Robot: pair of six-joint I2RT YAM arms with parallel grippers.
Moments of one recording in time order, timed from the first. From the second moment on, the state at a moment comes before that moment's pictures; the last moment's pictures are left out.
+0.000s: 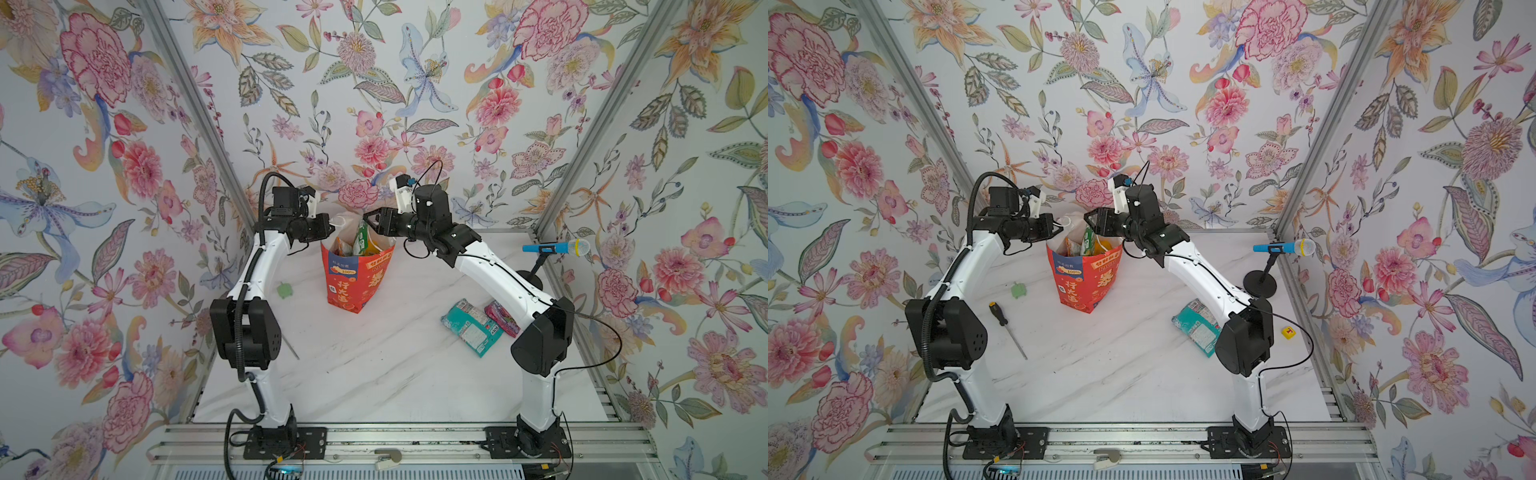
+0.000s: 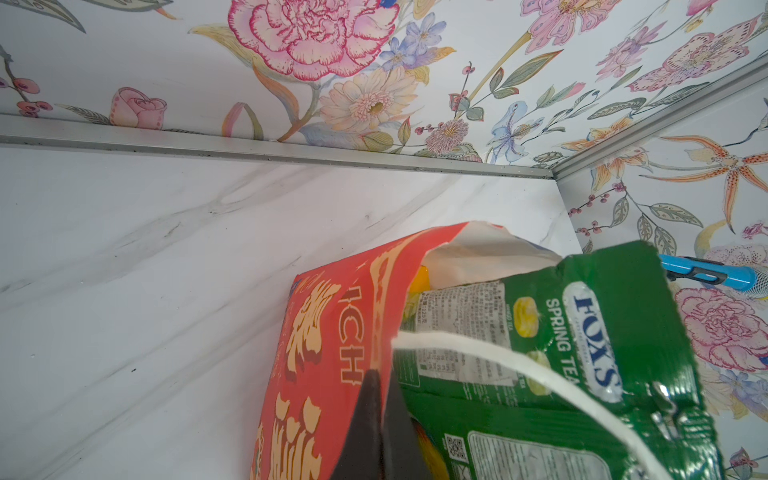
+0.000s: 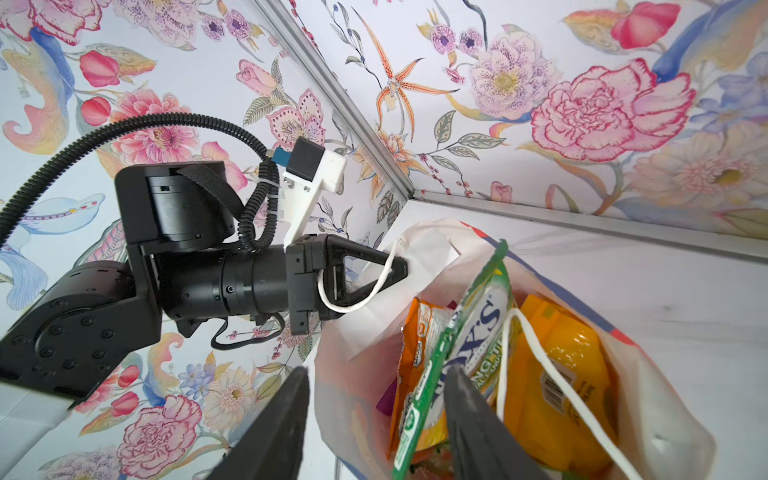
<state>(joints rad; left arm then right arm) -0.04 1.91 1.87 -0.69 0.50 -0.21 0.67 1.99 2.07 -0.35 -0.33 0.52</state>
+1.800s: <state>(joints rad) -0.04 1.93 1.90 -0.70 0.50 -0.21 0.44 1.37 1.20 -0.46 -0.17 0.52</state>
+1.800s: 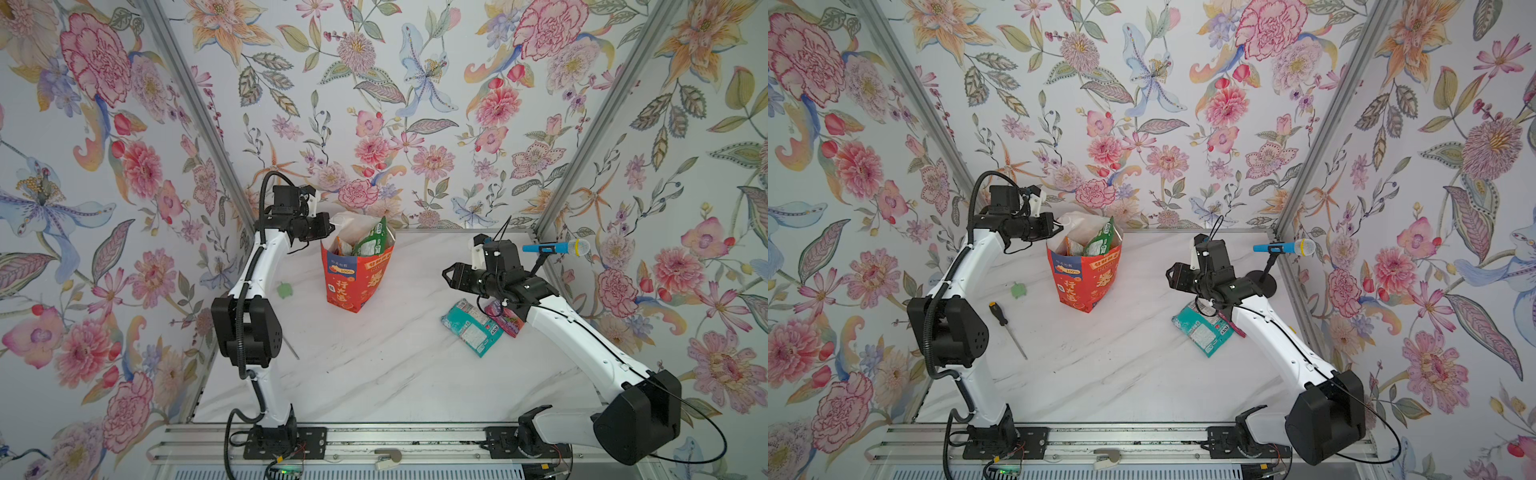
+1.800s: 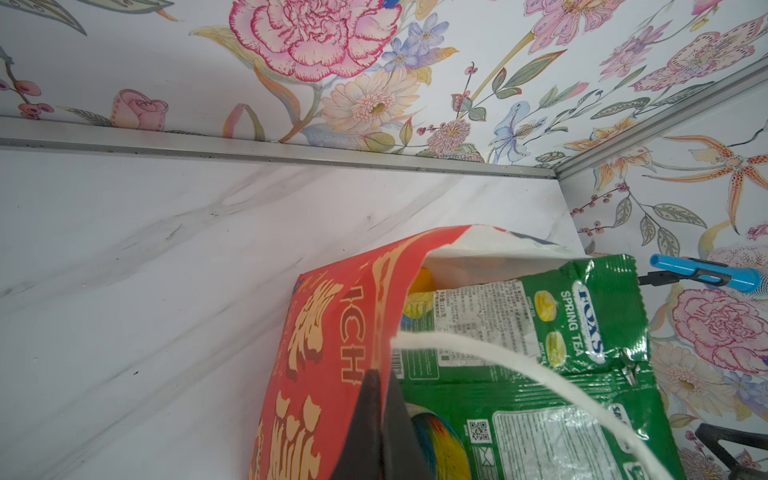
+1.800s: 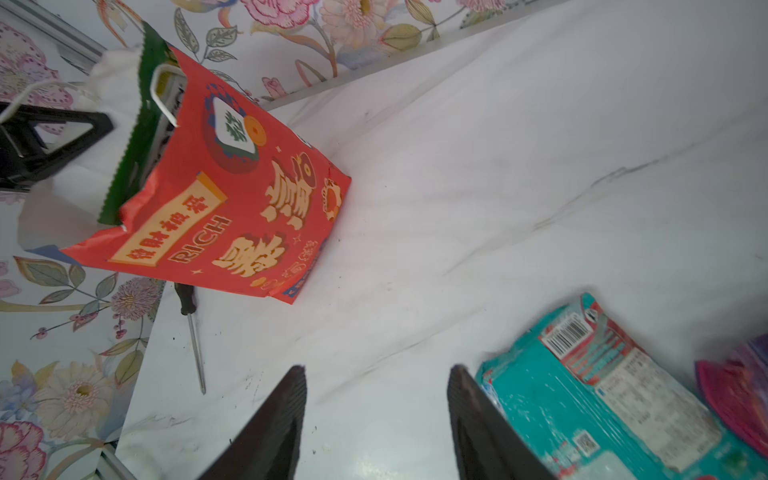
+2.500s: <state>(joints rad) -0.04 1.93 1.90 -0.71 0.50 -0.21 0.62 2.02 1.98 -0.47 -0.35 0.49</state>
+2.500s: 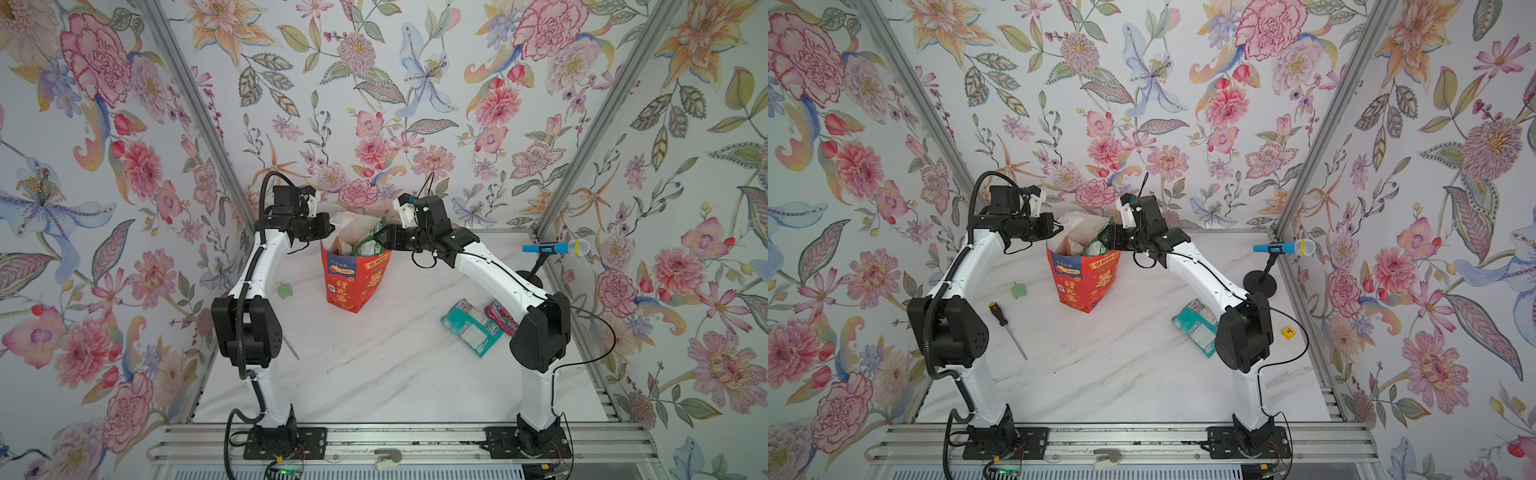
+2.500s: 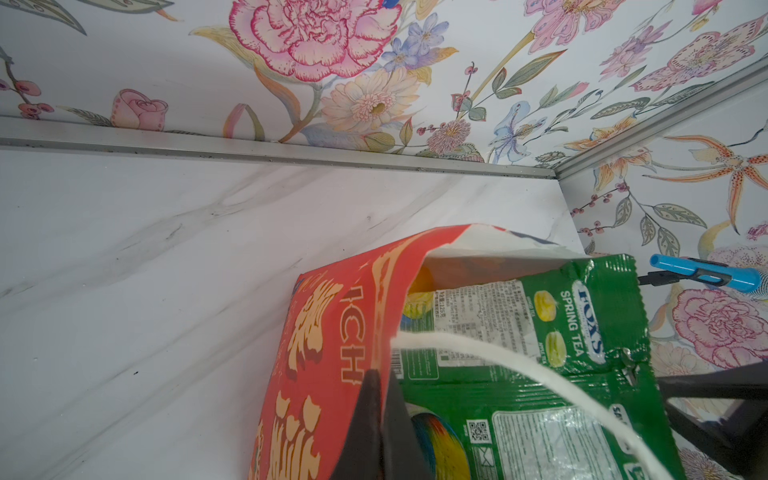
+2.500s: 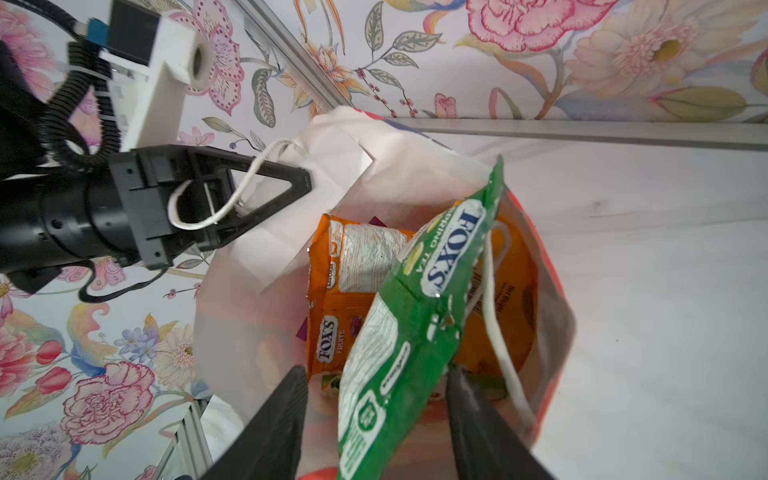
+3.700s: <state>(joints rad) -0.04 1.93 1.90 -0.71 0.50 -0.21 0.68 2.36 2.53 -0.58 -0.48 0.57</state>
